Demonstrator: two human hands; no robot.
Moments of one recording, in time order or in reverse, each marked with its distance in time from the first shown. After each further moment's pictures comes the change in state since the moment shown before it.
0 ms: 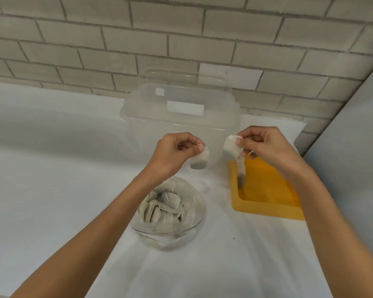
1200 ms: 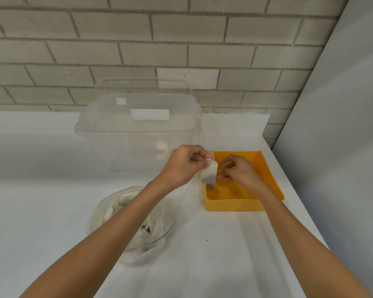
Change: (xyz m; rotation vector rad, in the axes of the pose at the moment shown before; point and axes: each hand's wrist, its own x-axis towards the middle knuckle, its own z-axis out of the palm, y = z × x) left_hand 0.032 0.005 0.101 0.147 -0.217 0.015; right_hand 0.015 0.133 -0.004 0.013 0.069 0.218
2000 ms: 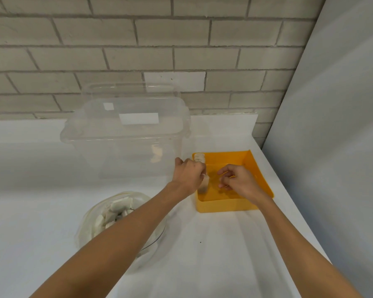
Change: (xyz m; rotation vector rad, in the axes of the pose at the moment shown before) left_hand 0.038 -0.039 0.060 0.996 -0.099 0.101; right_hand -0.020 0.023 -0.011 0.001 -0.003 0.028
